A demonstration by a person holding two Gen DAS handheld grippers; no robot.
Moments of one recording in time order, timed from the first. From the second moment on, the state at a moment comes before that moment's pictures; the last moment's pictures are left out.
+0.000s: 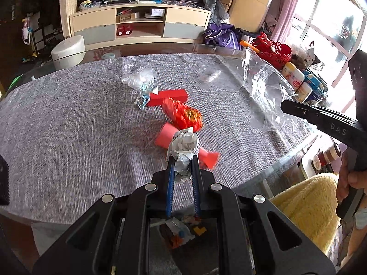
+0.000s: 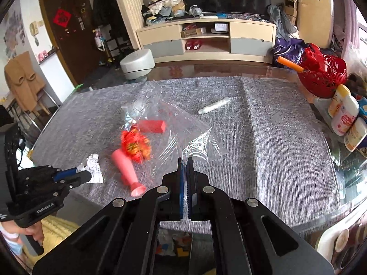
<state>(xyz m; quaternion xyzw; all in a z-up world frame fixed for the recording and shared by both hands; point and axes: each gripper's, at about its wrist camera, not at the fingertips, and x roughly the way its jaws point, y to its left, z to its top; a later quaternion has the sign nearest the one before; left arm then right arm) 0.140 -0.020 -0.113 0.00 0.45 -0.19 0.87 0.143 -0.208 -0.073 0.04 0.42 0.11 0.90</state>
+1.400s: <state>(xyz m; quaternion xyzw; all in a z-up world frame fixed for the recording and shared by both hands) 0.012 -0.039 -0.266 -0.02 0.61 -0.19 0.77 0.031 -0.175 -0.263 0.08 0.61 0.13 0.77</state>
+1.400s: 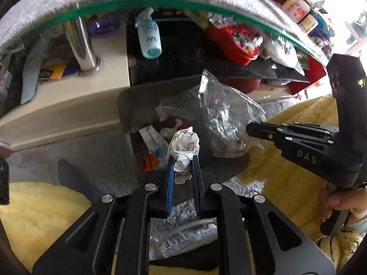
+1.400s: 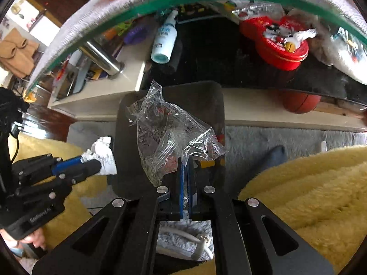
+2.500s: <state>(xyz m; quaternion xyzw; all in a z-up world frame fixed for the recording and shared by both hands) 0.053 0.017 -0.203 -0.05 0.55 -0.12 0.83 0.073 -0.221 -0.178 0.11 0.52 0.11 0.84</state>
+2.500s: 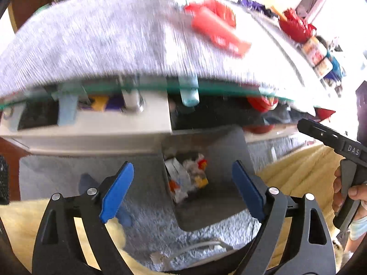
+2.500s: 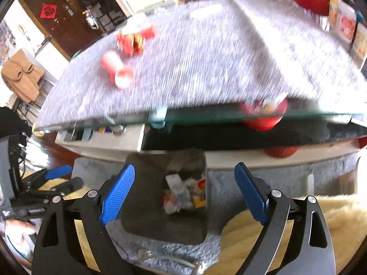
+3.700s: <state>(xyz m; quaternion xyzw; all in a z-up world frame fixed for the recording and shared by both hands) 0.193 0.028 -0.102 -0.02 0.45 -0.09 0.89 0.200 -0.119 -0.166 0.03 0.49 0.26 0.83</state>
